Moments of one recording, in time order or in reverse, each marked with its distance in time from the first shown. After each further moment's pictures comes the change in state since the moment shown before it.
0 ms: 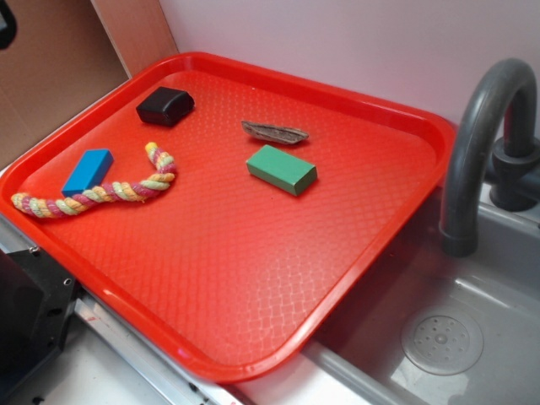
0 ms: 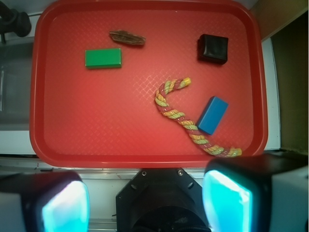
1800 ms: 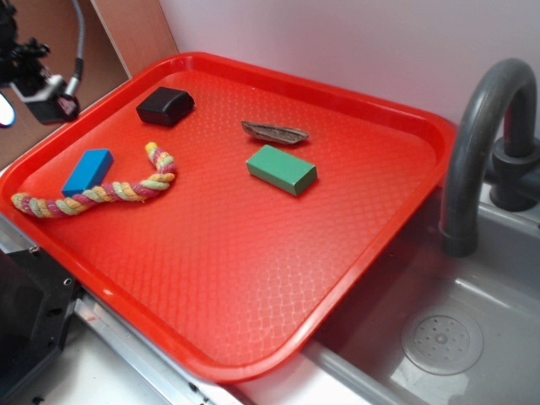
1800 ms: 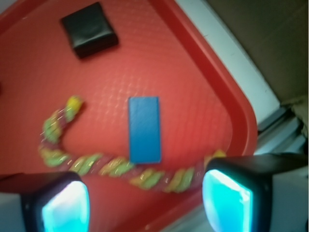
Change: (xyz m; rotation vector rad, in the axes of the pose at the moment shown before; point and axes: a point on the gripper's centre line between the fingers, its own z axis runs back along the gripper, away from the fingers) arm 0.015 0.110 -0.115 0.059 -0.056 0.567
